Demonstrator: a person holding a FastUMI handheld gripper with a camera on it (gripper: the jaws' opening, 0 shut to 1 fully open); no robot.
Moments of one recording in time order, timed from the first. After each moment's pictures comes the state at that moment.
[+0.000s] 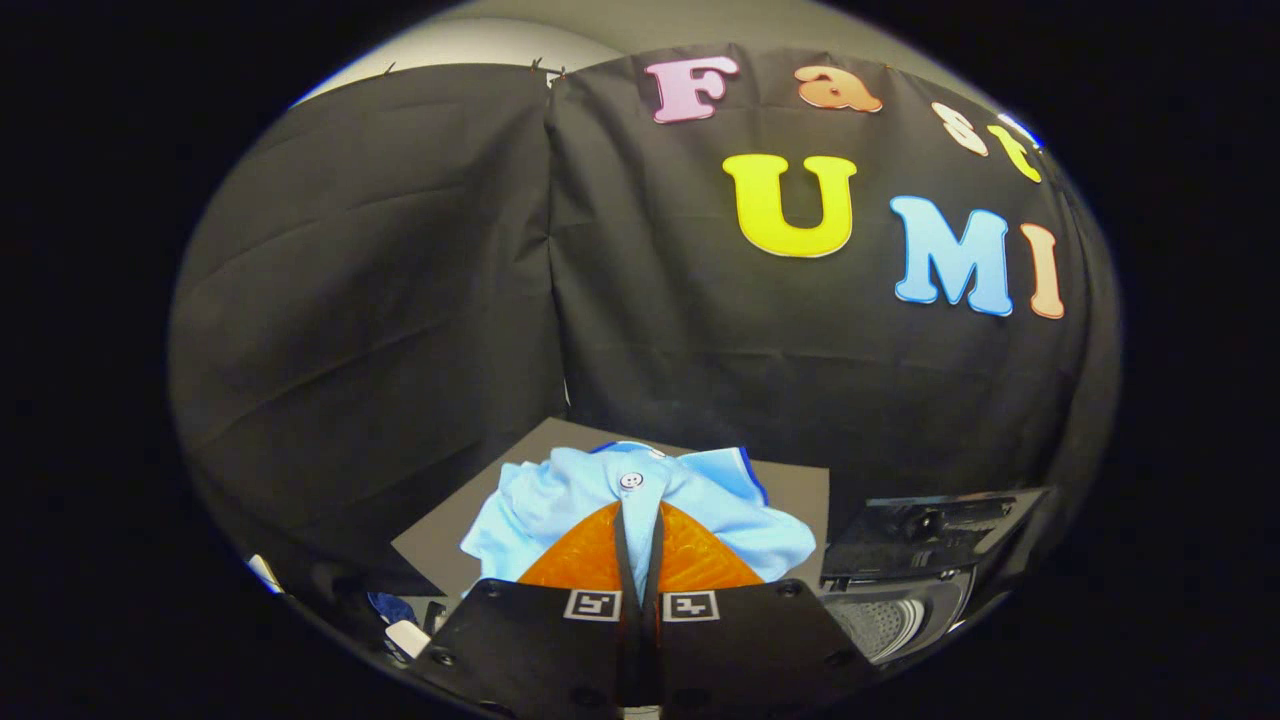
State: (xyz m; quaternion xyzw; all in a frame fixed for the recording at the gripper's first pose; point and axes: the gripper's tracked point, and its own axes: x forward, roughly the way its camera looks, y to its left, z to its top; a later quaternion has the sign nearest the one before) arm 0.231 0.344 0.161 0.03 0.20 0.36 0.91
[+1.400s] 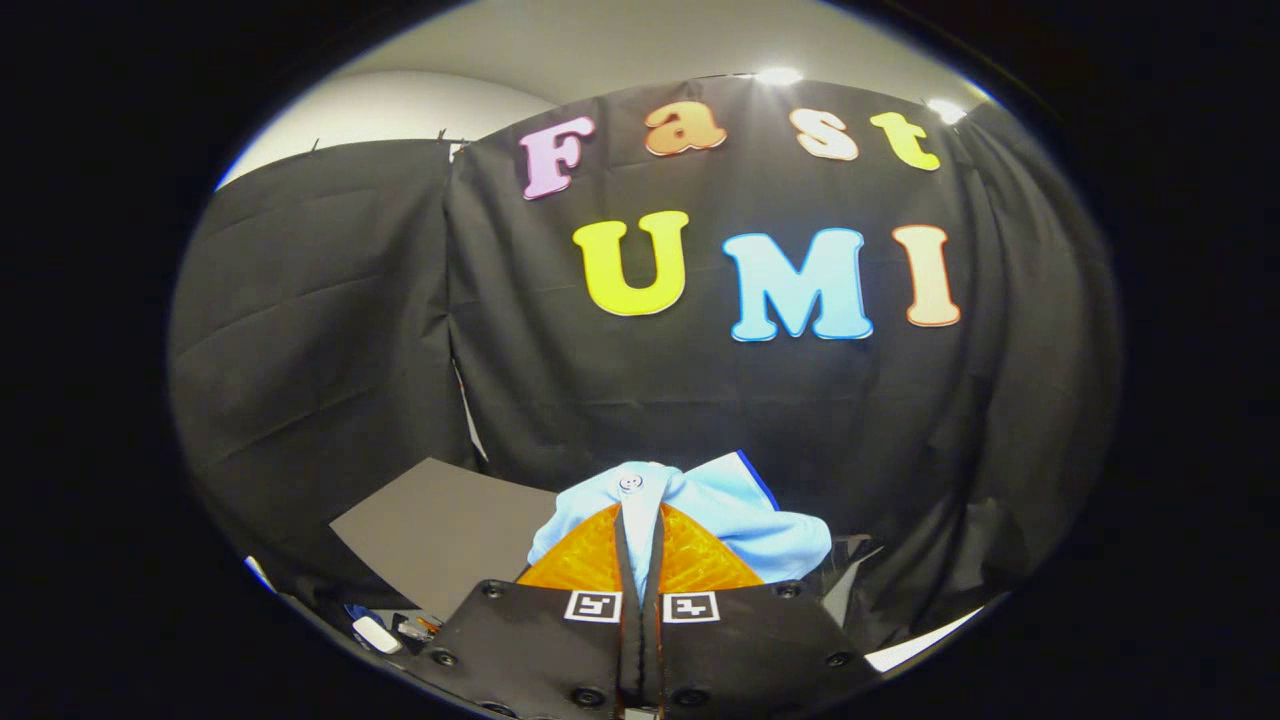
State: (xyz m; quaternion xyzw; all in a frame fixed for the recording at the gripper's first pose) arm 0.320 0.030 0.167 0.08 0.17 0.27 0.94
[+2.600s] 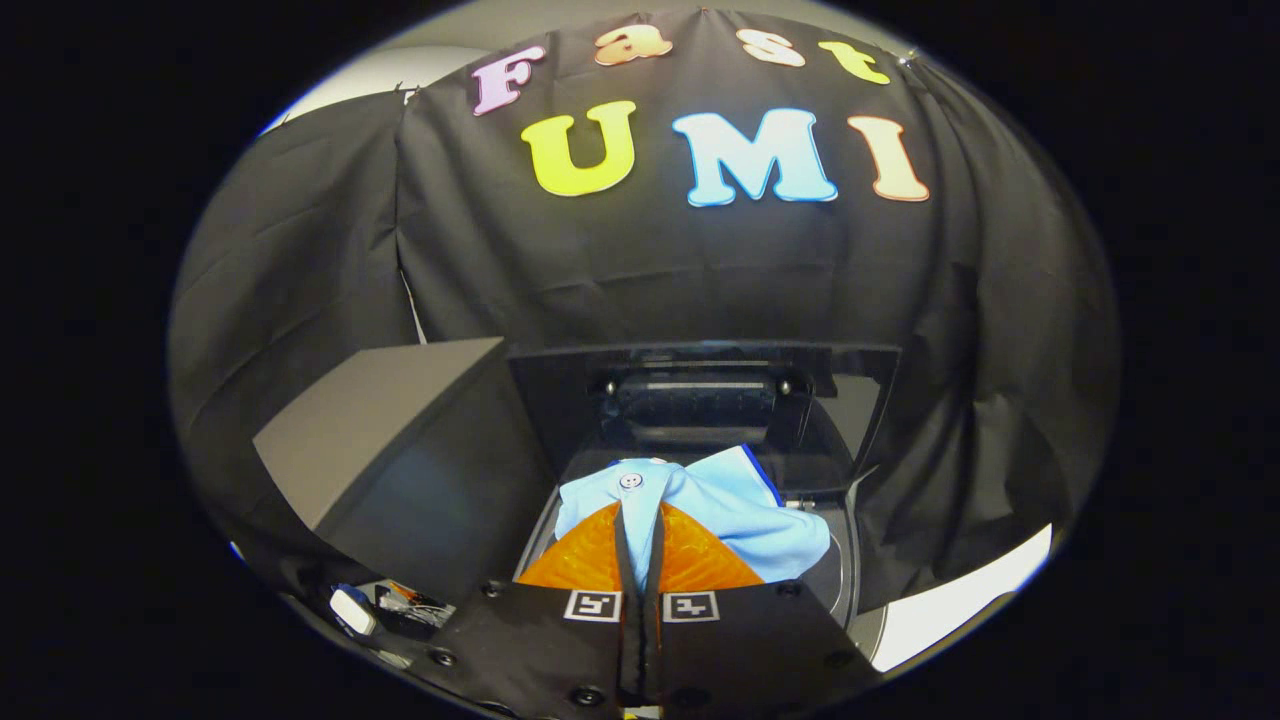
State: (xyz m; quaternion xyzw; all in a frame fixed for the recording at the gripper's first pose) arm 0.301 0.047 -0.076 0.05 0.29 0.24 0.92
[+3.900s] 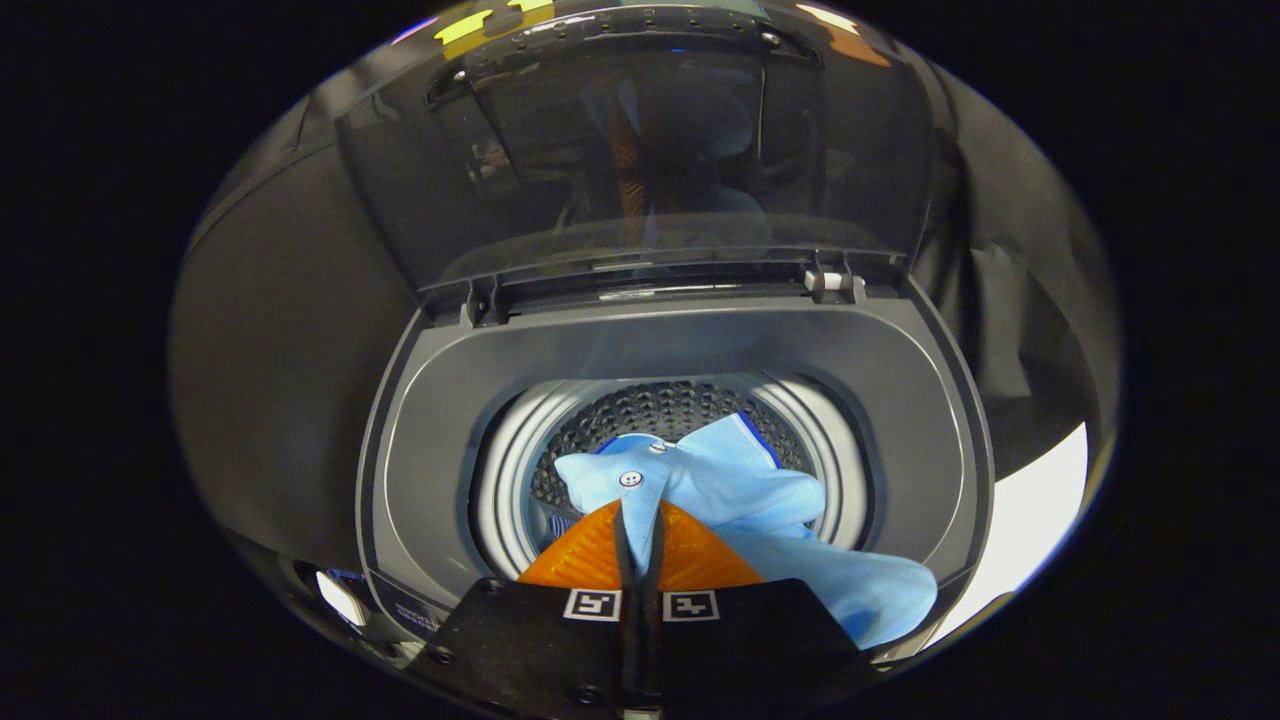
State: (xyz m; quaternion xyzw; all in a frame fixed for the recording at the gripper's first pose) arm 0.287 0.068 -0.290 0.05 0.48 0.17 0.86
